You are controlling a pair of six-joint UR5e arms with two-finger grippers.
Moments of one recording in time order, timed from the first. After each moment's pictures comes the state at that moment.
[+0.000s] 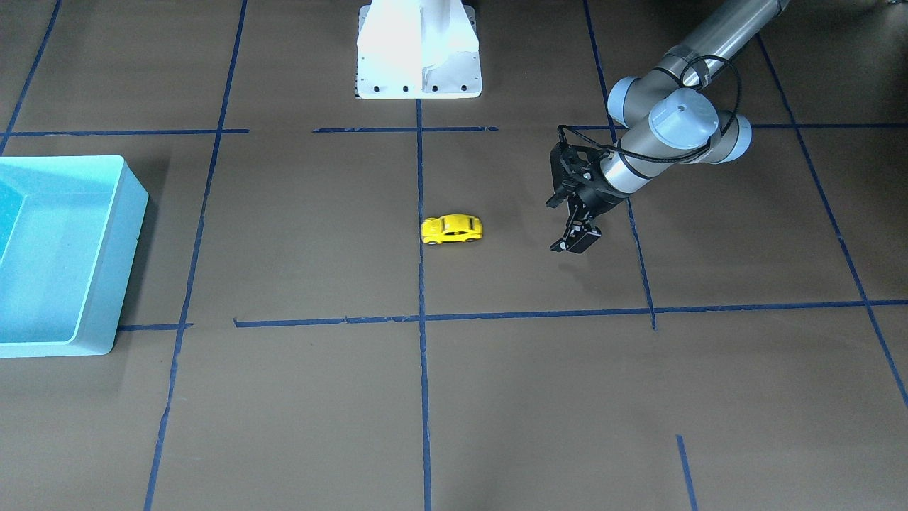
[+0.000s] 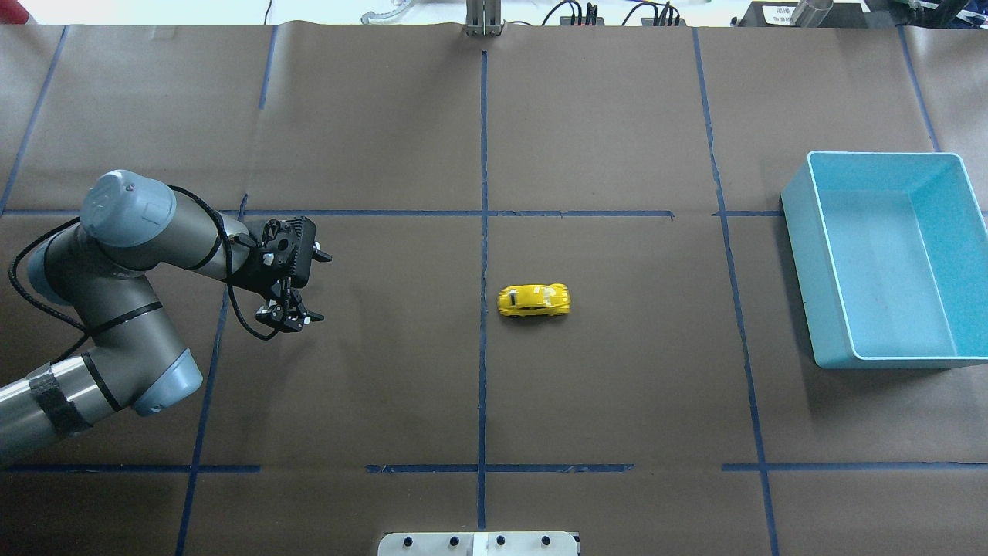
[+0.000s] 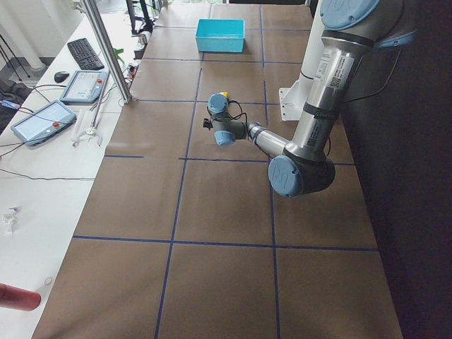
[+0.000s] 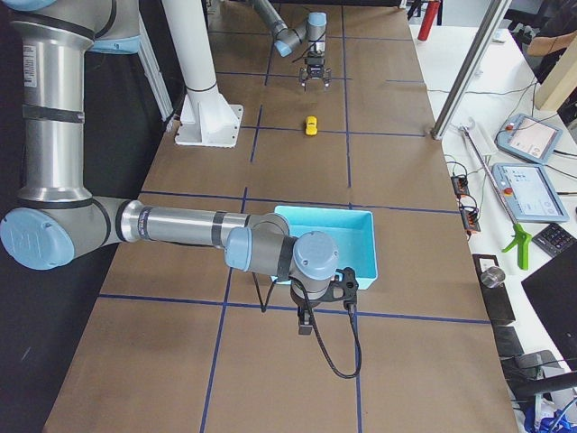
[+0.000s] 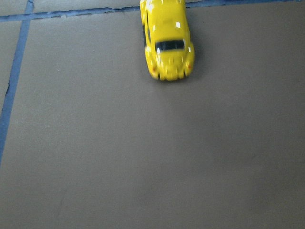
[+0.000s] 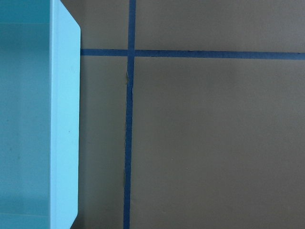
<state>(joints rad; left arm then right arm) -0.69 -1.91 -1.53 -2.40 -2.15 0.33 1.66 -1.66 1.64 -1.68 2.37 -0.17</state>
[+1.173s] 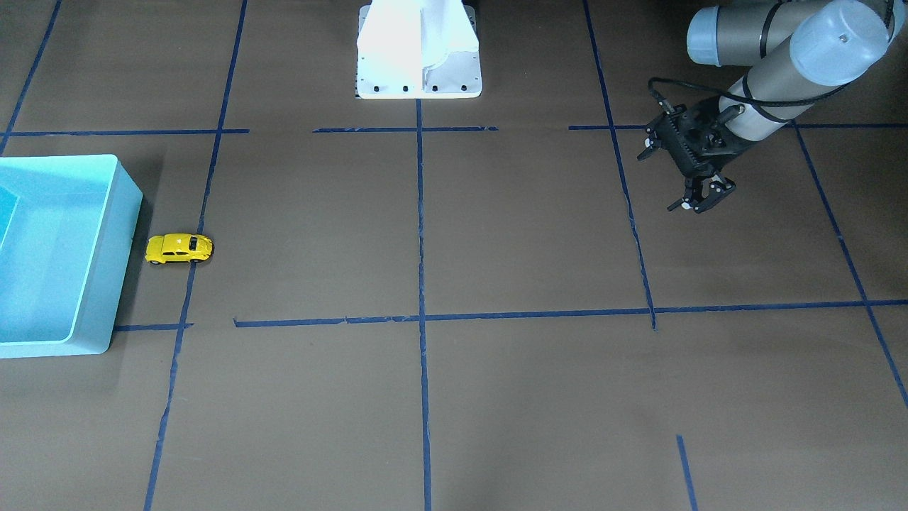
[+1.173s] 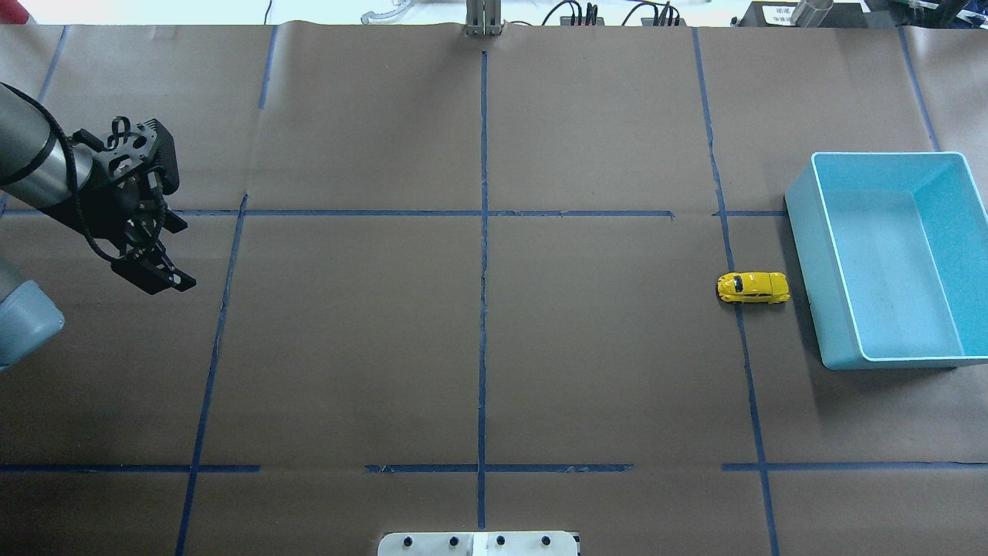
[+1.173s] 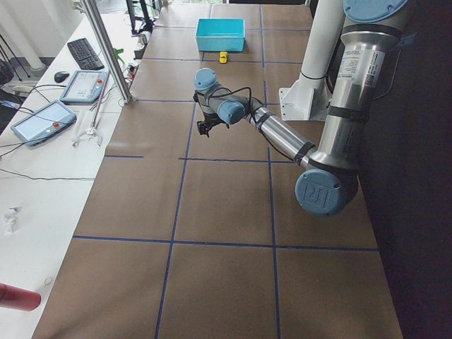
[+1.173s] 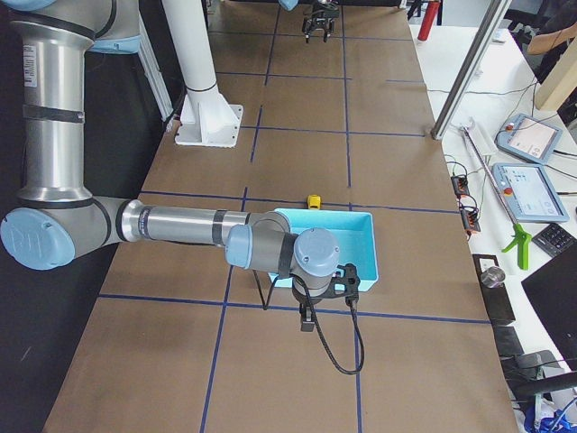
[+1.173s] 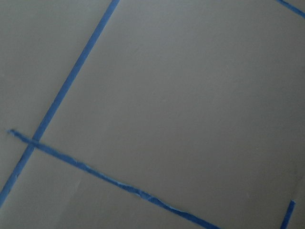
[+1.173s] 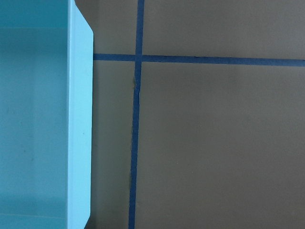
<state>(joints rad) -0.98 -1.75 -1.99 -1.54 -2.37 0.24 1.66 -1.65 1.65 -1.68 2.38 -0.17</state>
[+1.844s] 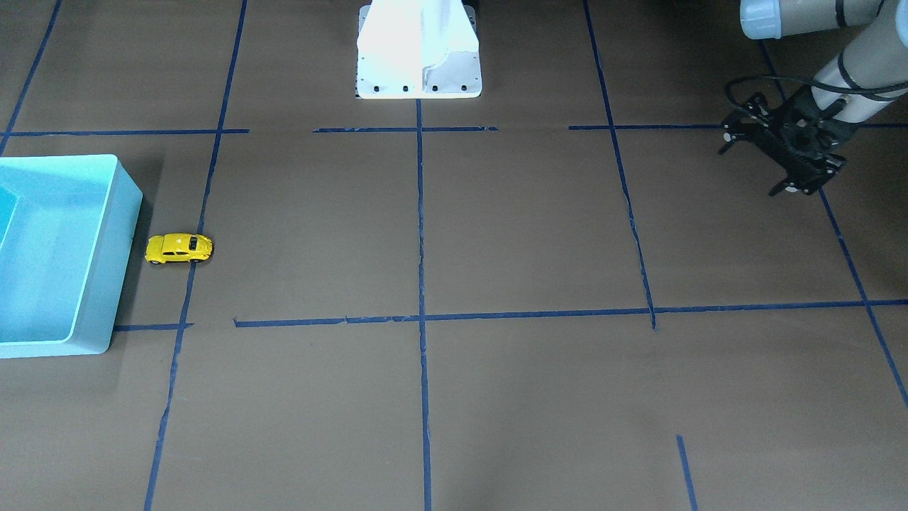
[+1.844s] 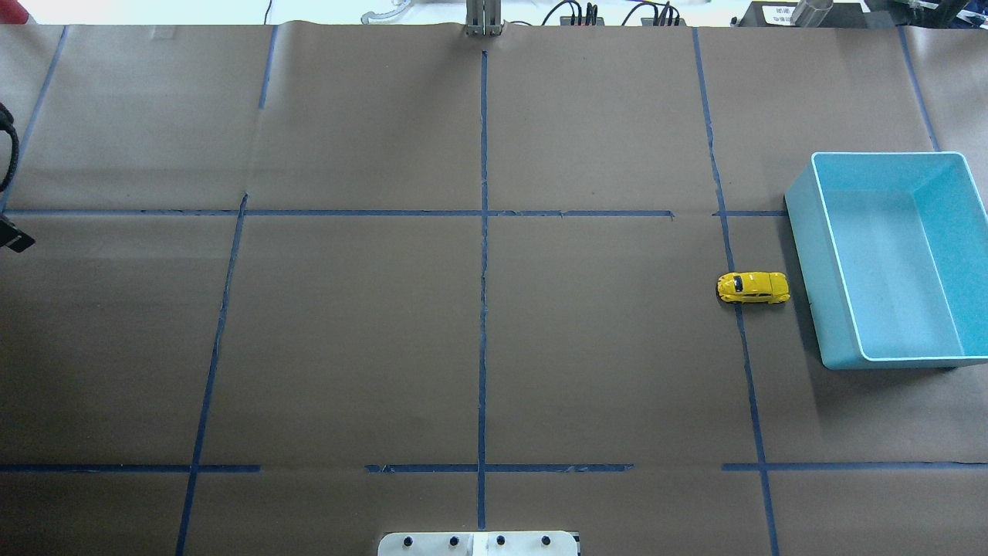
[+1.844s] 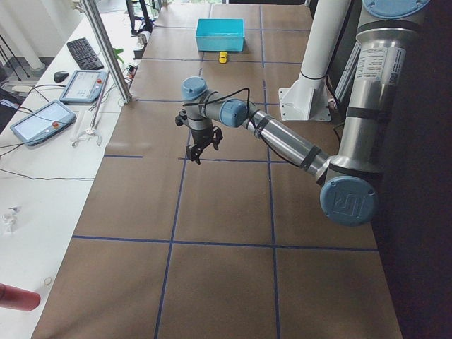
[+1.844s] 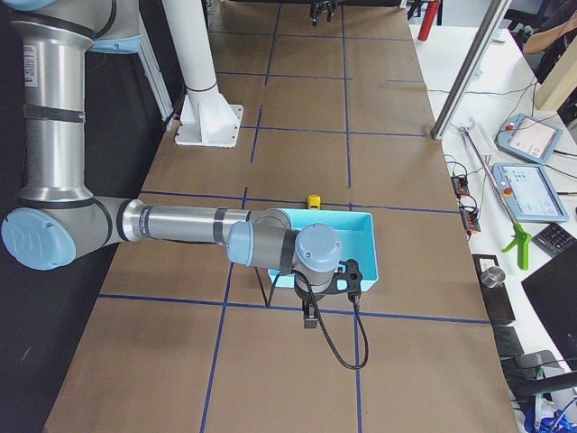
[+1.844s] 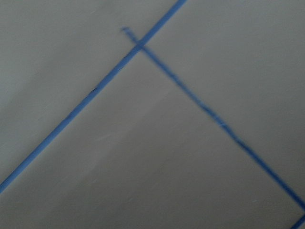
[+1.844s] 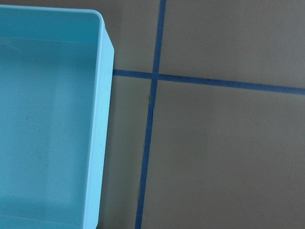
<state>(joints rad) -1.20 -1.65 -1.98 -1.34 -2.26 0.22 1.65 -1.65 1.70 -1.64 2.38 -0.19</state>
